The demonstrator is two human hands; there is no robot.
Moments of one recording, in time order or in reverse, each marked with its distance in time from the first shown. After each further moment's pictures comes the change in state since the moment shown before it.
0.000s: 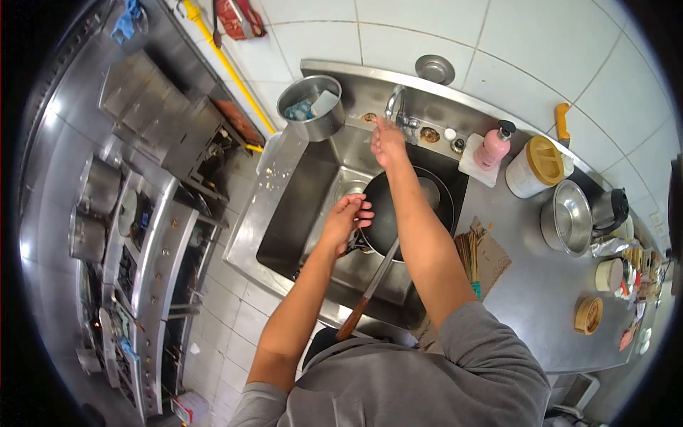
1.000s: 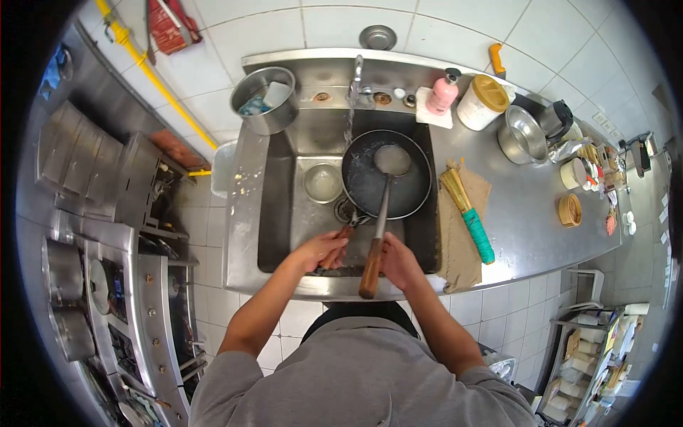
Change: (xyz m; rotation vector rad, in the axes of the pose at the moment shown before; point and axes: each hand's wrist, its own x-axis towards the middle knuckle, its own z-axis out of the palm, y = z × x) left_hand -0.041 -0.034 -0.143 0.329 -0.626 -0.660; right_hand -0.345 0.152 -0.030 0.306 0.182 0.196
